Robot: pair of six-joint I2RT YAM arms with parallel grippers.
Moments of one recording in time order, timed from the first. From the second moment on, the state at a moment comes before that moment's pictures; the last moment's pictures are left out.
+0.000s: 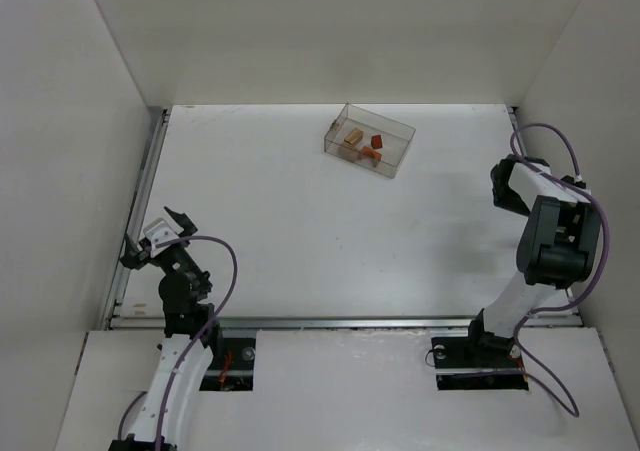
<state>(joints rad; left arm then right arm) -0.08 0.33 0.04 0.69 -0.76 0.23 -0.21 1.76 1.22 -1.33 1.40 1.99</state>
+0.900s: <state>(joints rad) -0.04 0.91 0.96 -0.04 -0.11 0.31 0.23 2.00 2.36 -0.94 0.86 0.78</state>
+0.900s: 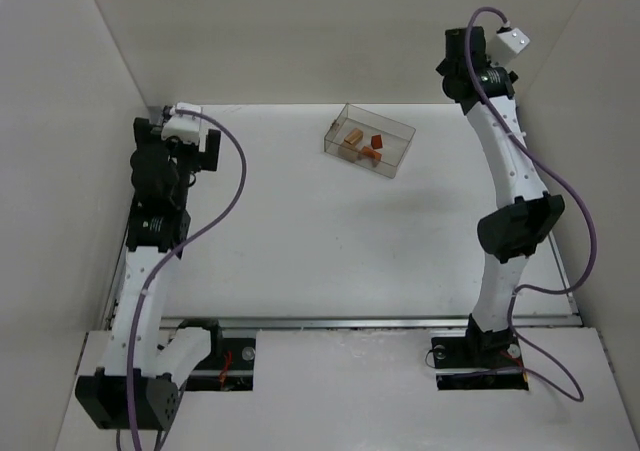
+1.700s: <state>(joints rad) -0.04 1.15 1.05 -0.27 0.09 0.26 0.18 2.37 2.12 -0.70 0.18 0.67</state>
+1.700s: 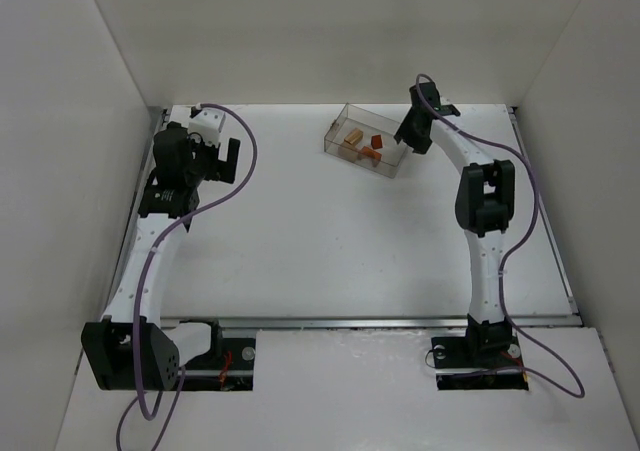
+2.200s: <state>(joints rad) -0.04 1.15 1.05 -0.27 0.07 0.25 0.20 2.45 2.16 -0.68 0.25 0.60</state>
